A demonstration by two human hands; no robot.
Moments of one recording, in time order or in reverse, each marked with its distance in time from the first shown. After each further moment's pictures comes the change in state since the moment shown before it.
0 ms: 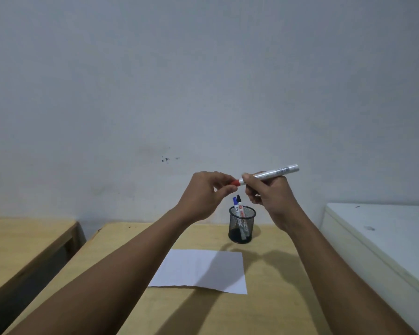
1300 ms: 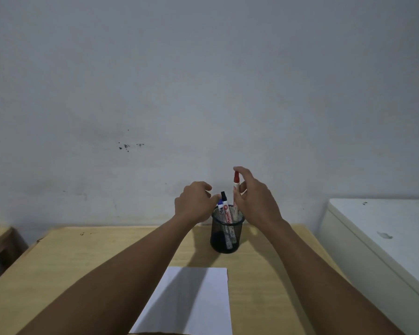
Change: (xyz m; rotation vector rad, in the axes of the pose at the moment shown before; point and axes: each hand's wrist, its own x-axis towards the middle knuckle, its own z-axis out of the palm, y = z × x) left_hand 0.079 -0.114 0.121 0.179 -0.121 -0.557; right_hand 0.106 0.140 -0.031 -0.891 0.082 -0.113
